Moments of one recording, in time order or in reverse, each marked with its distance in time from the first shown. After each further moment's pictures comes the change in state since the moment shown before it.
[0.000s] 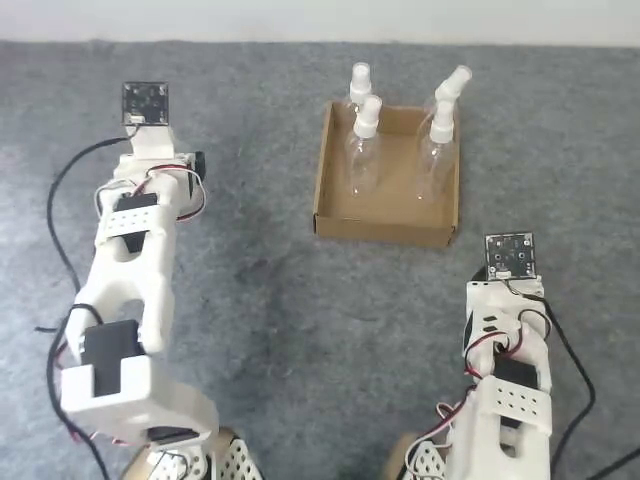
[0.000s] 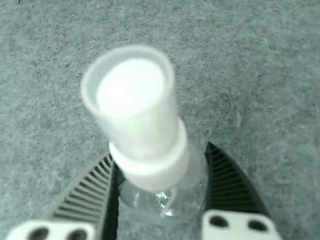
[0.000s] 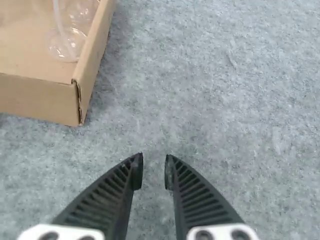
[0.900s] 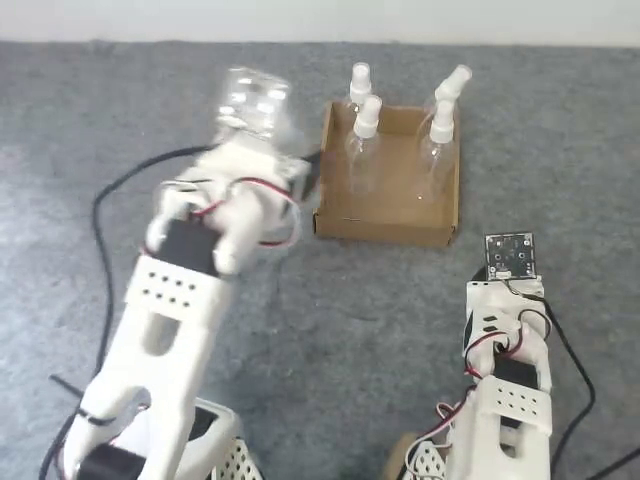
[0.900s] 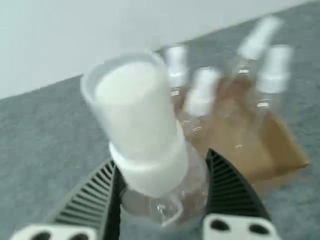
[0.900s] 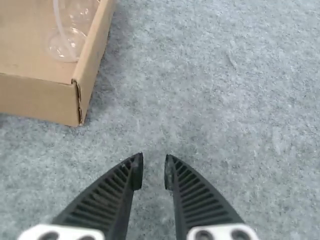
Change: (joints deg) left arm 30.4 -37.3 -1.8 30.7 4.0; right arm 0.0 0.0 0.0 0.0 0.0
